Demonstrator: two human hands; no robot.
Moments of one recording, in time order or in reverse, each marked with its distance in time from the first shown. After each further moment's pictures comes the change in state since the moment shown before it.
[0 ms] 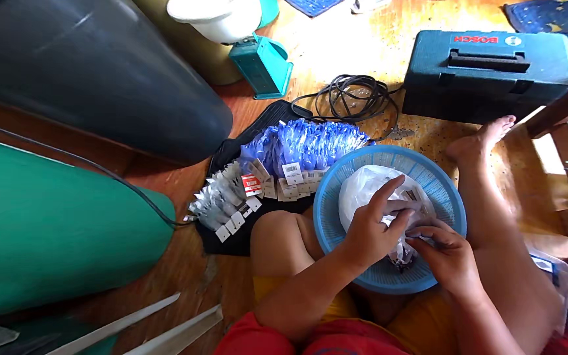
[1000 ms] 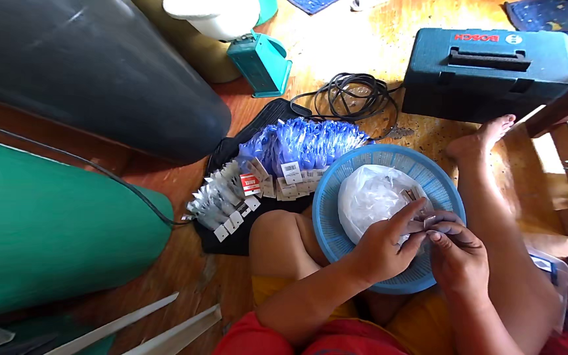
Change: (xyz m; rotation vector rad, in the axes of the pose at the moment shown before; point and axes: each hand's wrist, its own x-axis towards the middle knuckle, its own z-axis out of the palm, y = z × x) left_hand -0.014 0.004 0.011 0.017 -0.164 0.051; right_hand 0.004 -0.003 0.006 0.508 0.215 -0.004
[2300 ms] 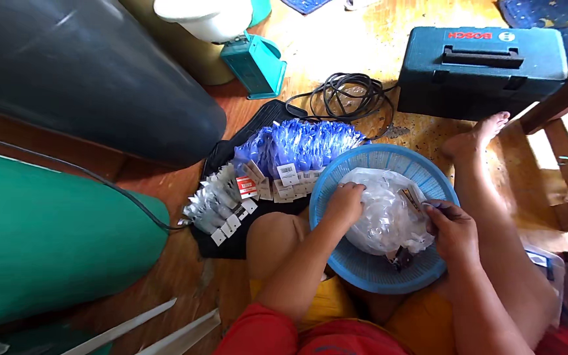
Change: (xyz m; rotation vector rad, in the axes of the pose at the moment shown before) left_hand 0.031 -0.096 -0.047 0.743 -0.460 -0.771; right_hand 0.023 0.025 -0.032 -0.294 0.260 0.345
